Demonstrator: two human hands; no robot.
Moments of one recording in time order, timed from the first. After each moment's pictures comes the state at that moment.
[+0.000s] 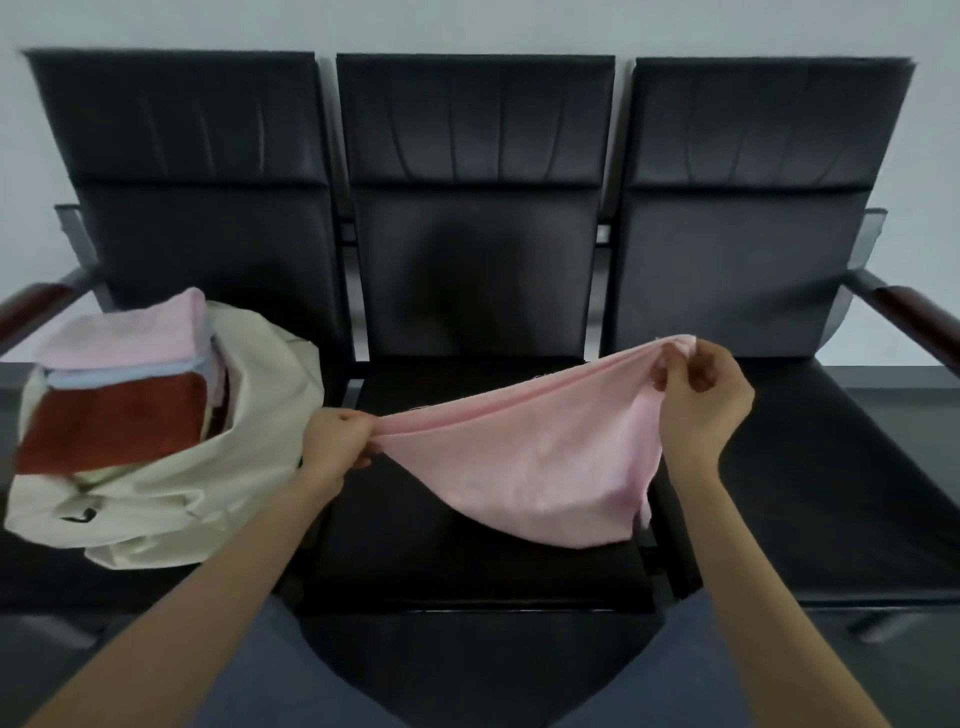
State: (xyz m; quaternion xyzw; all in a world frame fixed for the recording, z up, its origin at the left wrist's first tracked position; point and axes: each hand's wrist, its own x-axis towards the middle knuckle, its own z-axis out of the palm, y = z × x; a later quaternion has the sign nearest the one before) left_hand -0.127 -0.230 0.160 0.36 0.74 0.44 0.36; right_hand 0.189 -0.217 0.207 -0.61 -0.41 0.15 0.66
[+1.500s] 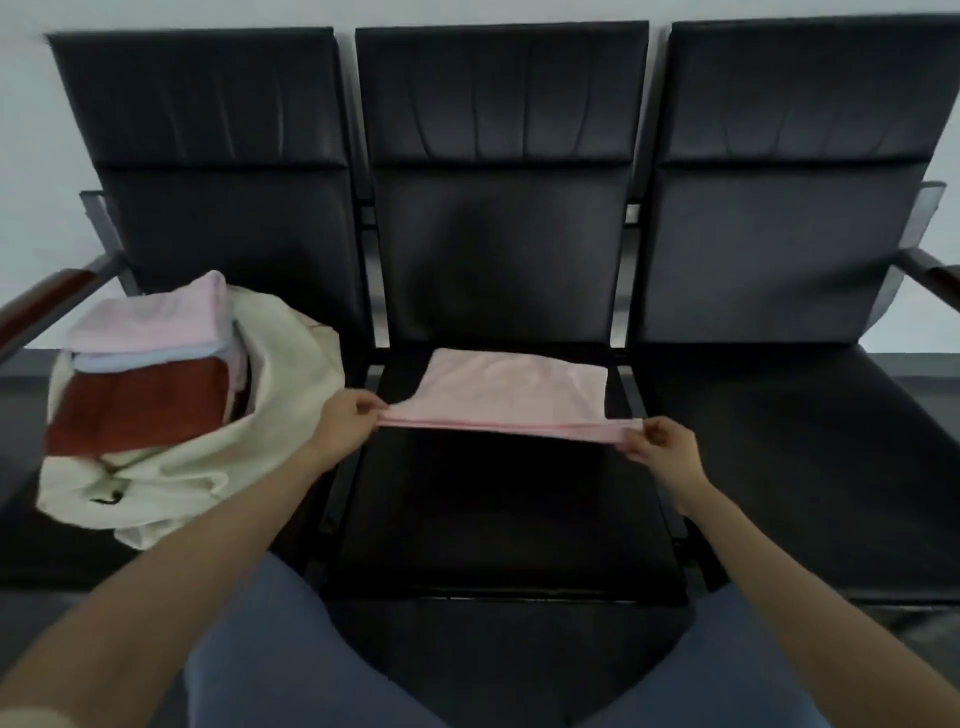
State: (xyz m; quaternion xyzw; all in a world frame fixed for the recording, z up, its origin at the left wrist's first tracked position) left_hand -0.197 -0.182 0.095 0.58 0.73 0.28 0.25; right_hand 0.208 -0.186 0.071 -0.63 -0.48 0.42 0.45
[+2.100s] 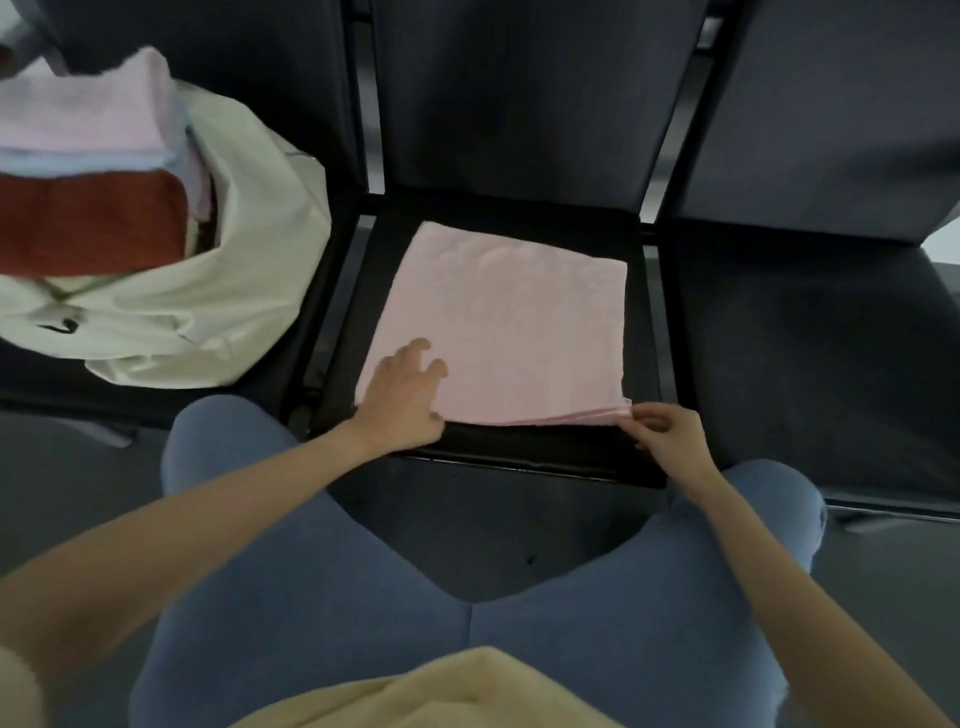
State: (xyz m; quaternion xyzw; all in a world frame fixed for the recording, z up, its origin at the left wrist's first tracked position) left_hand -0.107 -0.279 0.030 0.76 0.64 0.01 0.12; right_hand 0.231 -0.261 0.008 -0.66 -0.54 0.43 0.29
